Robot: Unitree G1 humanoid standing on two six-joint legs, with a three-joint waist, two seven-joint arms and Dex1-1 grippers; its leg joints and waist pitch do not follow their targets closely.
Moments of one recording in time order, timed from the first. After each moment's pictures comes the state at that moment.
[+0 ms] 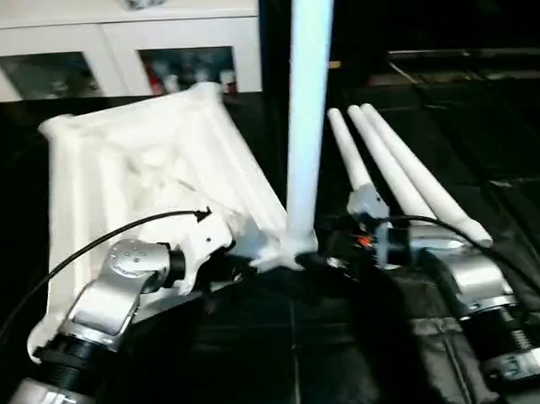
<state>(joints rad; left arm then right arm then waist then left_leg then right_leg) -0.38 0.51 -0.27 0.18 -0.06 0.30 -1.16 -0.46 -0.39 0.15 0.36 0.20 0.25 1.23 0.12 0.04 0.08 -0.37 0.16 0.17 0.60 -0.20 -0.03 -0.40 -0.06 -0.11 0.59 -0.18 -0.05</state>
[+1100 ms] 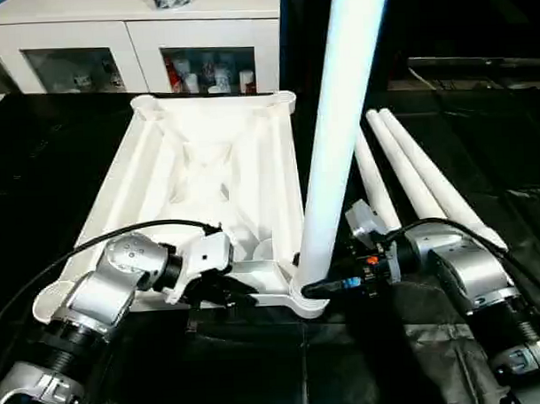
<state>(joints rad) -0.43 0.56 -0.34 0.27 -0.07 0.14 -1.38 -0.49 -0.42 0.24 0.36 0.27 0.26 1.47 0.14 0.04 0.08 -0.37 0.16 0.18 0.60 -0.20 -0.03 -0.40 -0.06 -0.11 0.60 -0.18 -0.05</state>
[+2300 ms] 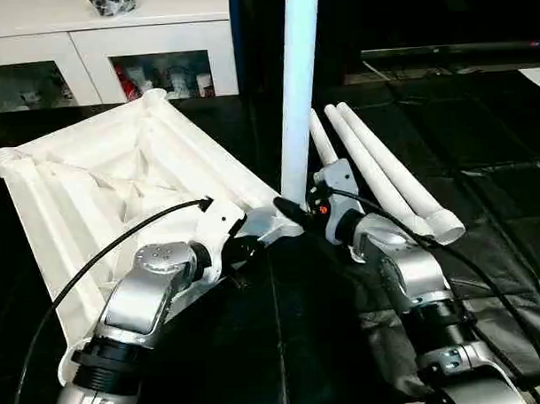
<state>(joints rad) -0.37 0.29 -0.18 0.06 -0.04 0.65 -0.77 -0.50 -0.08 0.07 0.39 0.11 0.28 0.64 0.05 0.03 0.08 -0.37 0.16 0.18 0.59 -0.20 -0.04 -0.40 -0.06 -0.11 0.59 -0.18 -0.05</state>
